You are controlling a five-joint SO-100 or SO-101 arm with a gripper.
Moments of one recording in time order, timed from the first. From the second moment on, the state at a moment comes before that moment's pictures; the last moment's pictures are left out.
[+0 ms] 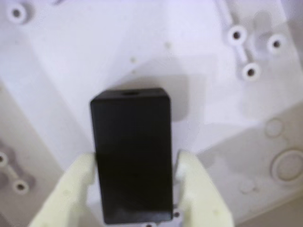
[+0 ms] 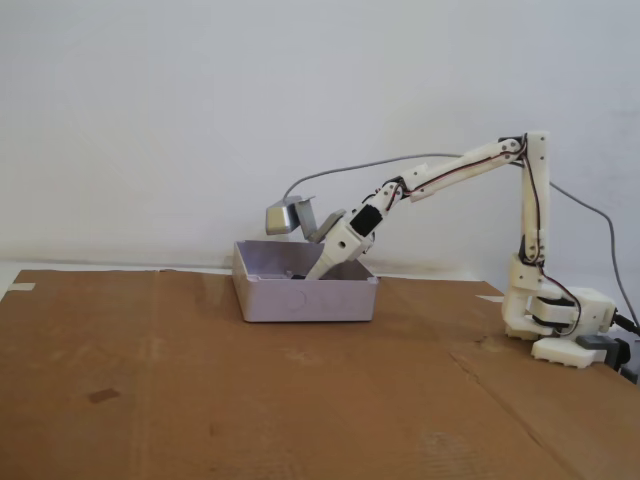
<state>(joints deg) 27.6 75.5 106.3 22.1 8.5</state>
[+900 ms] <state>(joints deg) 27.6 80.9 106.3 22.0 8.5</state>
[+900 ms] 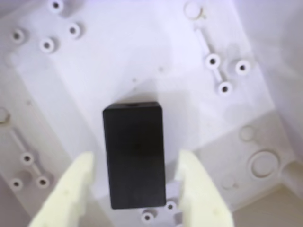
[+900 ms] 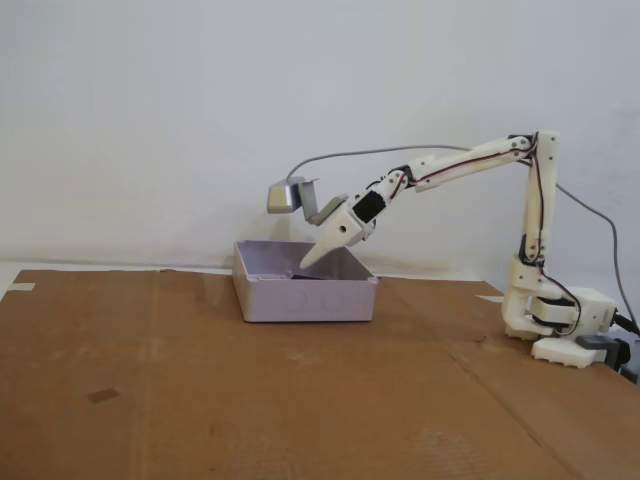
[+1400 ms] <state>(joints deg) 24.2 88.1 106.3 22.0 8.5</state>
